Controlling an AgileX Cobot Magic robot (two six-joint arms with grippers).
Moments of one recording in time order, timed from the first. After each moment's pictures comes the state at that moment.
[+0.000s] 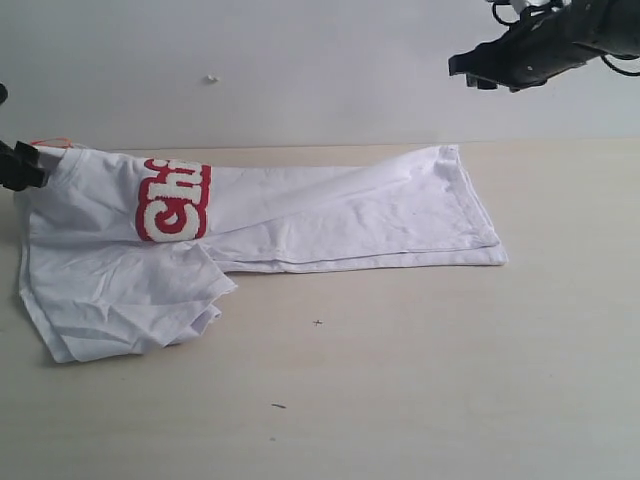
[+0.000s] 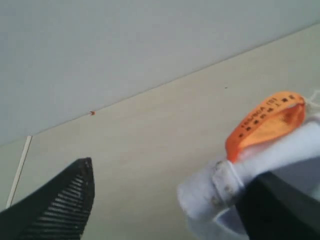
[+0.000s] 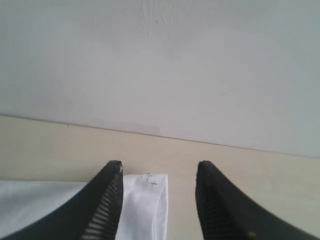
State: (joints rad) left arm 0.09 2.03 -1.17 -0.13 -0.27 0.56; right arm -0.09 2.25 -1.88 0.29 0.40 -0.27
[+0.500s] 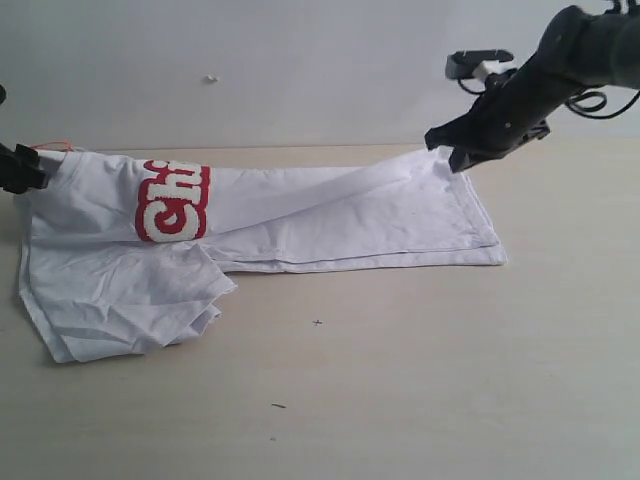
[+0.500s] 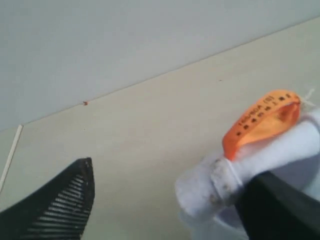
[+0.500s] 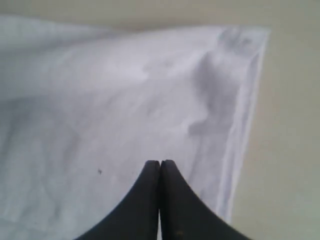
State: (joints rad) left arm 0.09 2.02 -1.17 -0.13 -0.22 0.54; right arm -0.06 2.33 -1.89 0.34 0.76 -0.39
